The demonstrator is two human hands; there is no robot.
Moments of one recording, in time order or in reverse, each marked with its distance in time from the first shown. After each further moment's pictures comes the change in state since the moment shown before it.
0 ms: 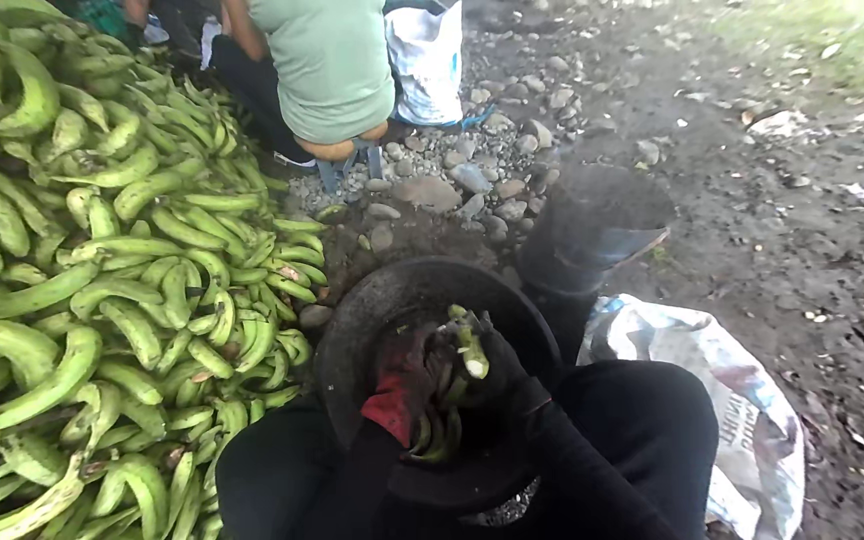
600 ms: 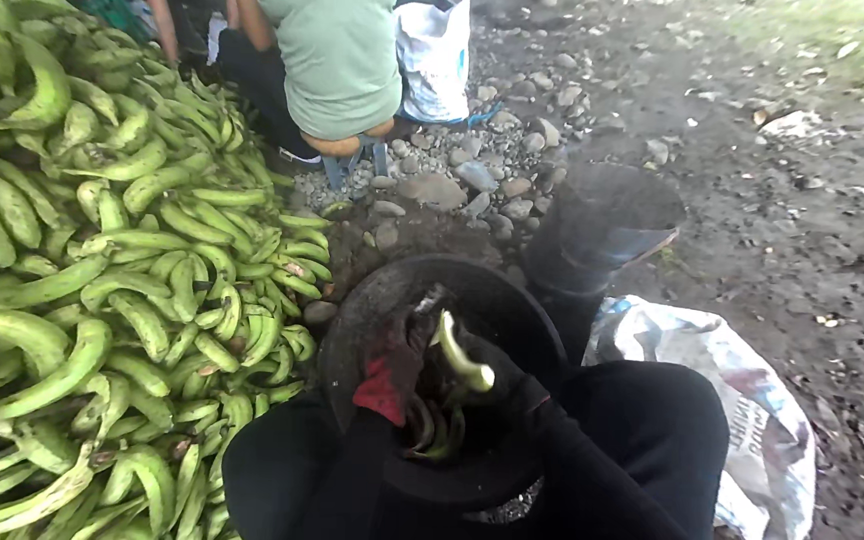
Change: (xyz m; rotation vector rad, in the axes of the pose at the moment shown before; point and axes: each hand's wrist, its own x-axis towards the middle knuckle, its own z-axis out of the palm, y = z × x) left_hand 0.009 0.002 -0.024 0.036 0.106 -0.124; right_hand 0.009 0.011 -0.009 -0.026 -0.463 0.101
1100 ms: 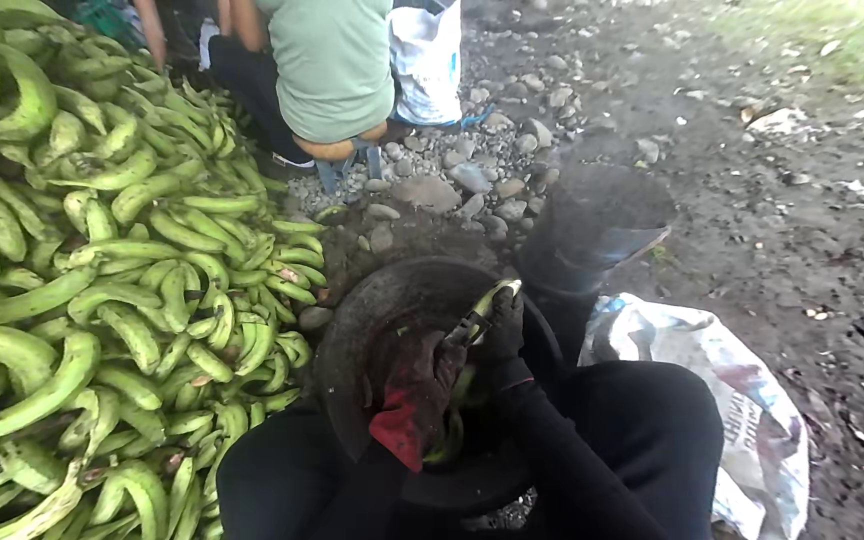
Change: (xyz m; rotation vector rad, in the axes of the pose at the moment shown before) left_hand -0.036 0.019 0.017 -0.160 -0.140 0.075; right_hand 0.034 -0.043 0.021 -0.104 0.963 -0.467
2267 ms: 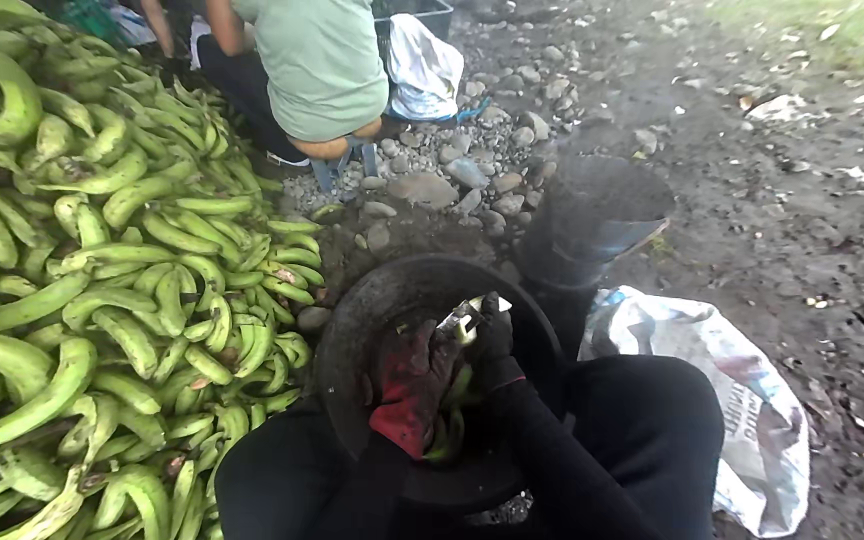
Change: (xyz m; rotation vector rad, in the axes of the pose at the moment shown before) left_hand 0.012 -0.007 0.004 0.177 0.134 0.069; right_hand -0.005 0.012 0.004 -0.096 0.041 0.241
